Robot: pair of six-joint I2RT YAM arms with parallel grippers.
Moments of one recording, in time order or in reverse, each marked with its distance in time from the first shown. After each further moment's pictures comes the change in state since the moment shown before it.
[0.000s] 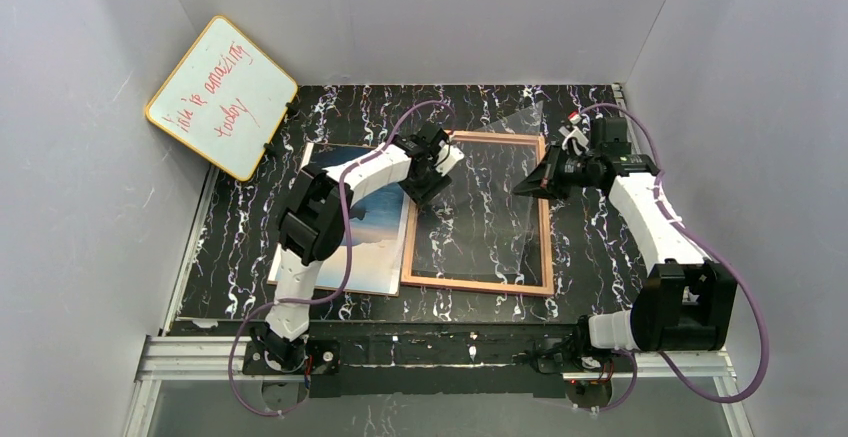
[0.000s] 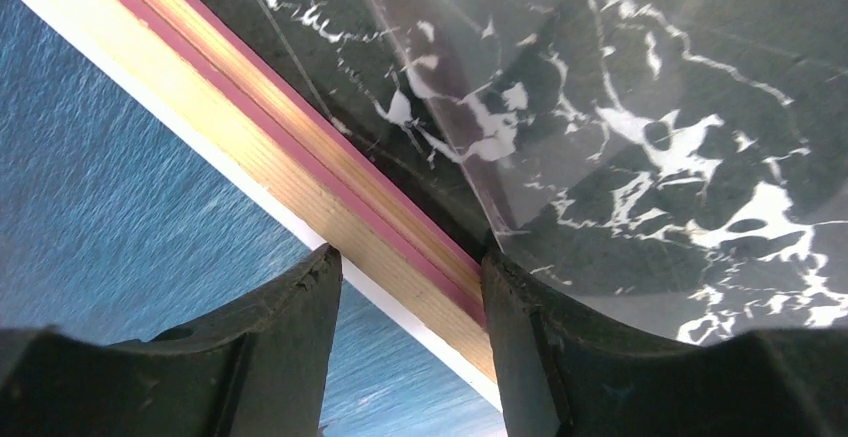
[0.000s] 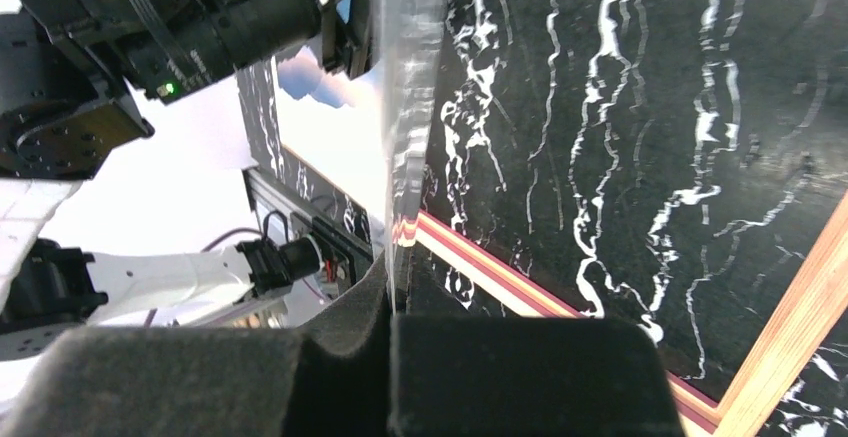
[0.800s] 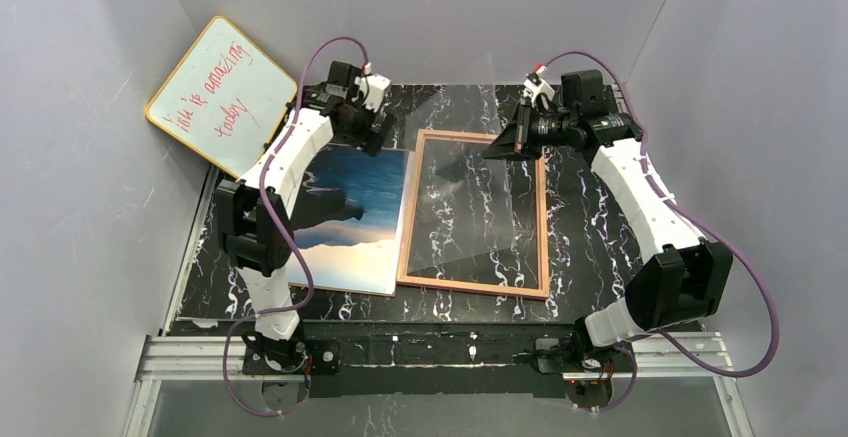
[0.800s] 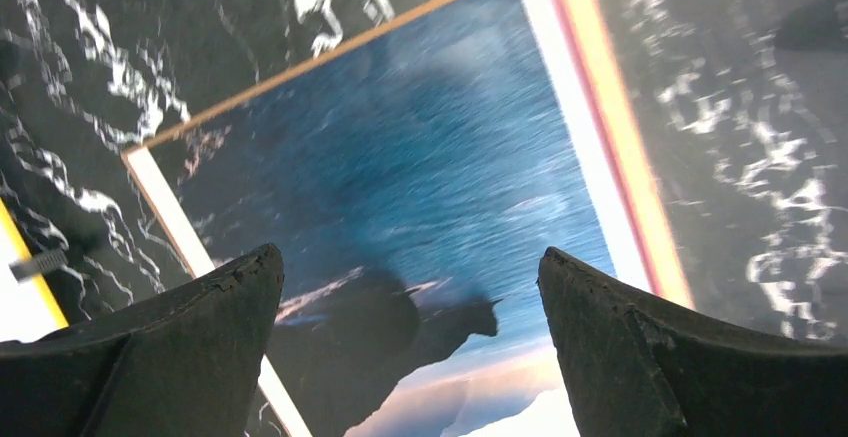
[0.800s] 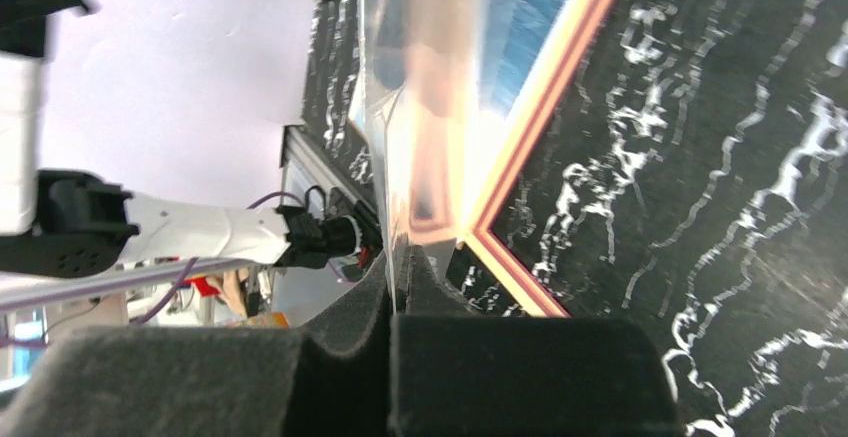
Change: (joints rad) left arm 0.301 -0.252 0.137 -0.123 0.117 -0.030; right arm 0.195 0.130 0.343 -0.024 -0.026 0.020
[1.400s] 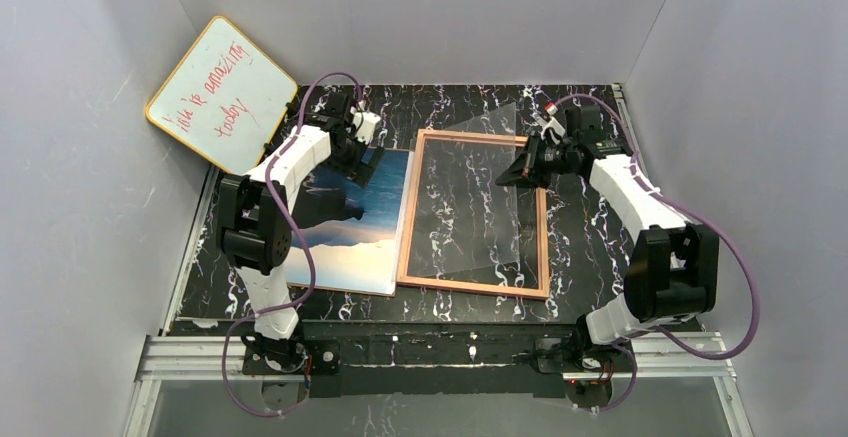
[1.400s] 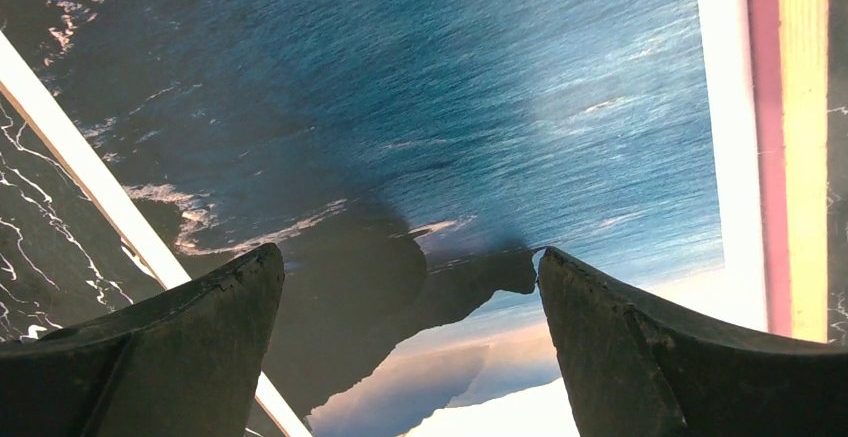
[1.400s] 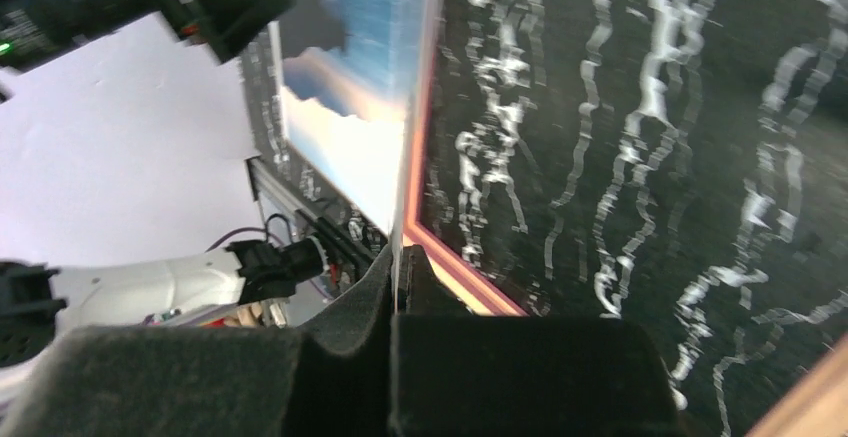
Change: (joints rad) left arm 0.079 -0.015 -0.283 0.051 -0.025 0.021; right arm -0.060 0.026 -0.230 0.142 0.007 0.043
